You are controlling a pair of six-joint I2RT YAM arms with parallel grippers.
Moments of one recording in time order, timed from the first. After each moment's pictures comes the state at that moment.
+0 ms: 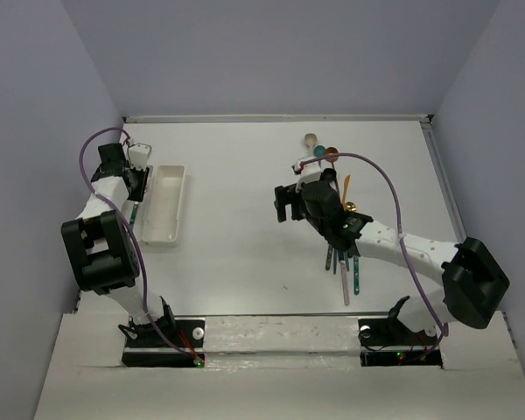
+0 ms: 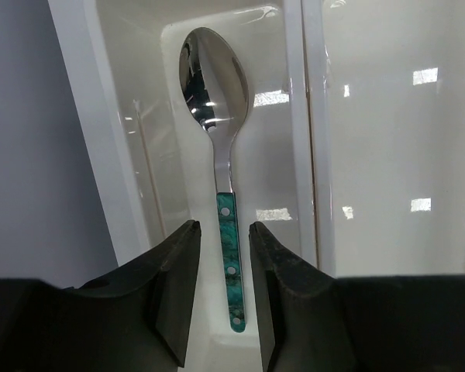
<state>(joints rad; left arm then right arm) 0.28 1.65 1.14 -0.39 0.05 0.47 0.84 1.41 0.88 0.14 0.37 0.24</state>
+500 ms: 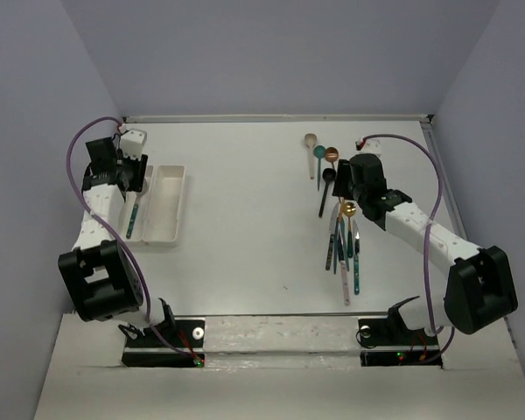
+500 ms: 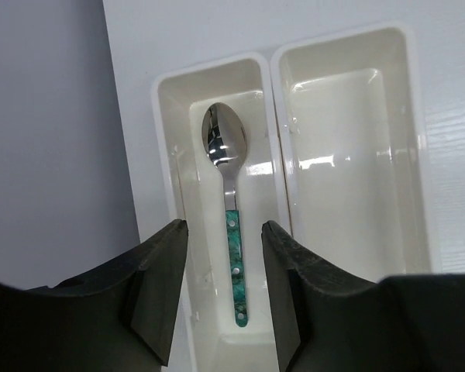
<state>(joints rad) 0.28 1.48 1.13 -0.38 0.15 0.46 0.41 1.36 0.93 -0.13 0.32 0.35</state>
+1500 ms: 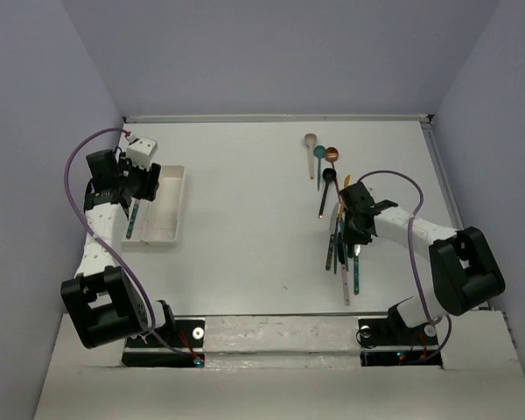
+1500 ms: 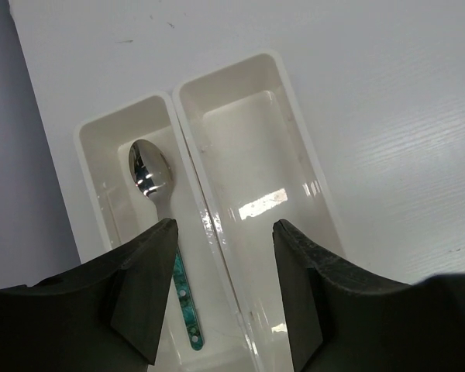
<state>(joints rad) 0.28 1.29 0.97 -0.31 0.41 0.49 0.40 1.48 0.80 -0.52 0.24 0.53</state>
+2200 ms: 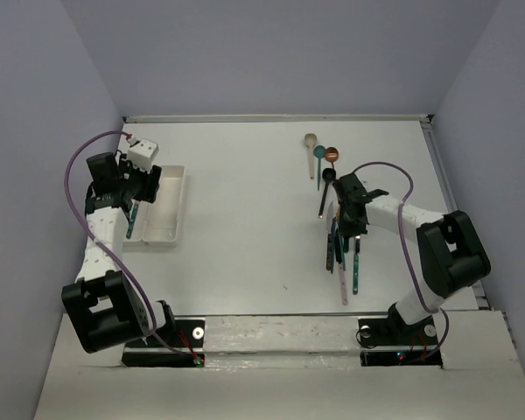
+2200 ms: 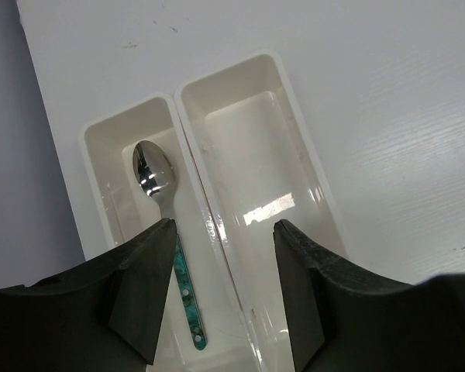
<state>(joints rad) 0.28 1.27 0.94 -0.29 0.42 0.50 0.40 1.61 0.92 -0.54 0.26 0.52</state>
